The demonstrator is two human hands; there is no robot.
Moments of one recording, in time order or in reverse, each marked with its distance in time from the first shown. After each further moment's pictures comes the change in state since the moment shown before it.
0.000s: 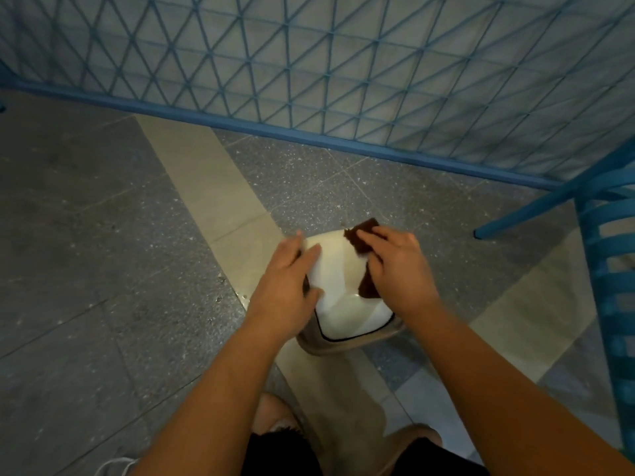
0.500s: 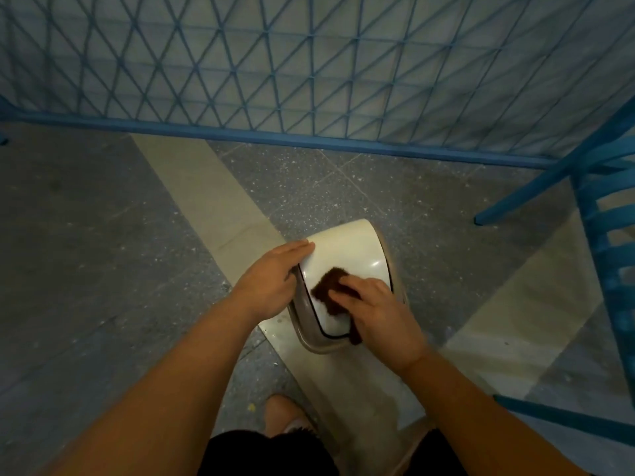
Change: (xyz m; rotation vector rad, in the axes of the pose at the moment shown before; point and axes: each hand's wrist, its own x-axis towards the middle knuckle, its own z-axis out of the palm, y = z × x) left_hand 0.026 -0.018 -0.019 -0.039 -0.196 0.069; right_hand -0.071 -0.002 0.029 0.052 -0.028 -0.345
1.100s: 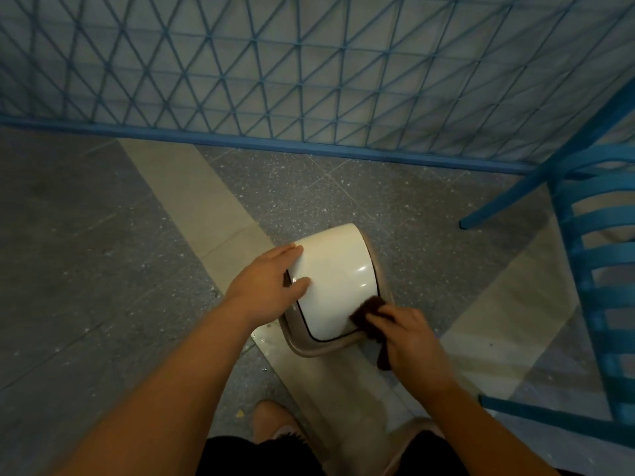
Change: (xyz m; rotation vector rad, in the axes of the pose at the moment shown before) left_hand 0.002 0.008 0.005 0.100 0.017 -0.051; right_hand -0.060 0.029 -0.014 -0.080 0.037 0.217
